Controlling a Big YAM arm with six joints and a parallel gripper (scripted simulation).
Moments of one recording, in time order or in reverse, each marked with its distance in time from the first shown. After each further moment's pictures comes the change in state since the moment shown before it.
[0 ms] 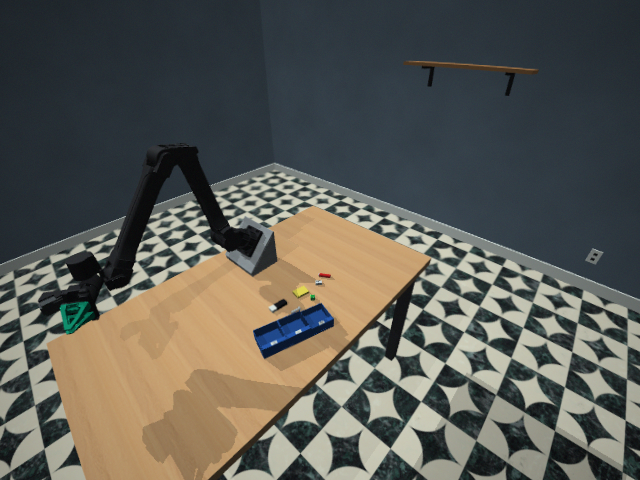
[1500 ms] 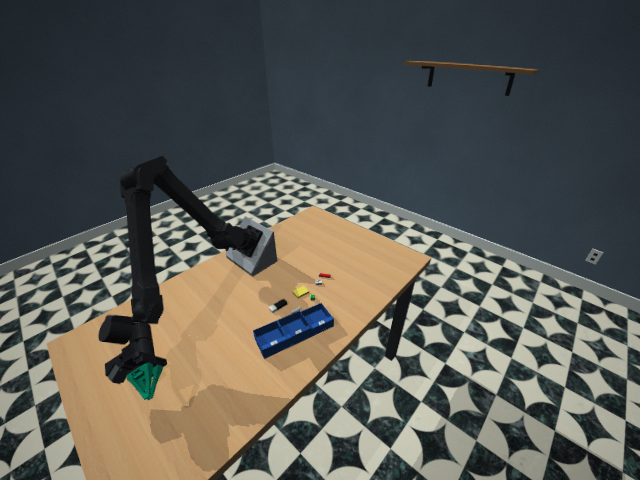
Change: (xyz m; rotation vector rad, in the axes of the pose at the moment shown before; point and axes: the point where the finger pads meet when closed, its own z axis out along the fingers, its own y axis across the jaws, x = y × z) arm 0.165 -0.130 0.135 0.275 0.105 0.521
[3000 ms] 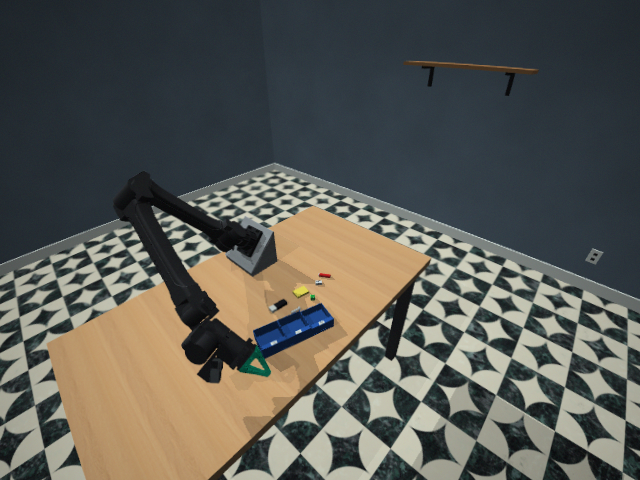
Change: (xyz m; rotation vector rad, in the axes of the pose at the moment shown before) arm 0.248 -0.140 0.059 0.653 0.329 -0.032
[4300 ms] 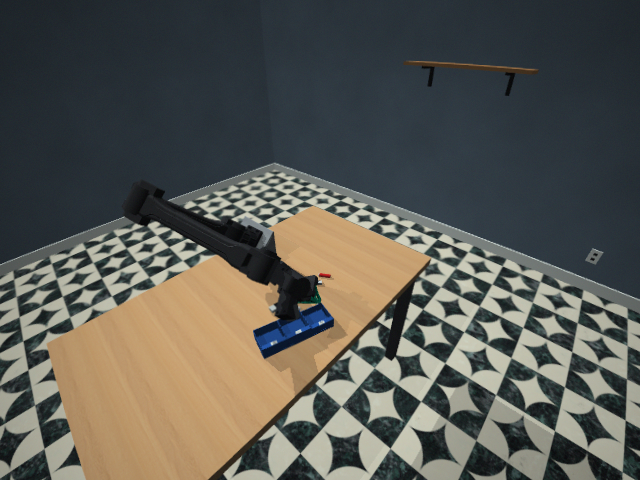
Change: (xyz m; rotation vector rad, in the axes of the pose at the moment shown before) arm 0.232 -0.100 0.004 0.599 0.231 -0.594
